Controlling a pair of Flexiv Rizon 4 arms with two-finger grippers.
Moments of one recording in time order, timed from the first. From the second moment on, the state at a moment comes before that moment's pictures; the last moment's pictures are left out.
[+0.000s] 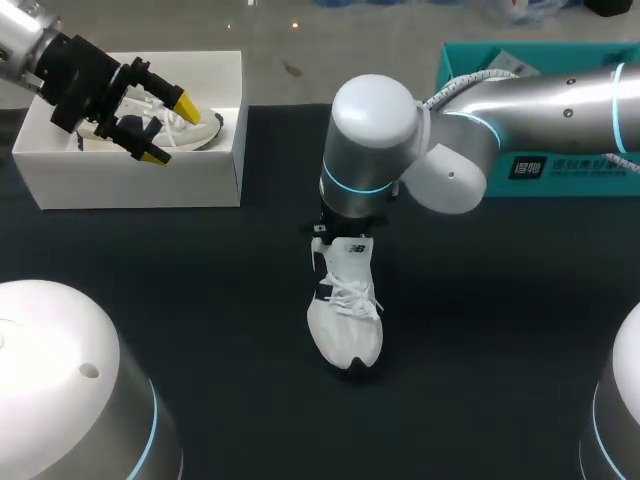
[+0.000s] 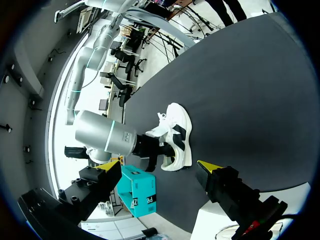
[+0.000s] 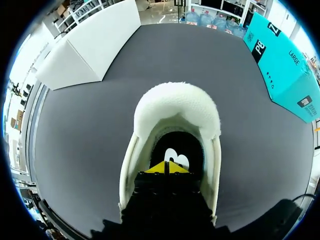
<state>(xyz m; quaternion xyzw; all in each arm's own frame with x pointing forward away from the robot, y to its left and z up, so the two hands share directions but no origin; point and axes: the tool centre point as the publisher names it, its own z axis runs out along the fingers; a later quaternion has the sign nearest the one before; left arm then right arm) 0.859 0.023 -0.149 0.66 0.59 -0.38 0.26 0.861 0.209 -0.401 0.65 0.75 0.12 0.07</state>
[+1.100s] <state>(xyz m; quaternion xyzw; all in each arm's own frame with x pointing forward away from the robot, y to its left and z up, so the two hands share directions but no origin) 0.859 0.023 -0.149 0.66 0.59 -0.38 0.26 0.830 0.190 -0.391 0.65 0.76 -0.06 -0.03</state>
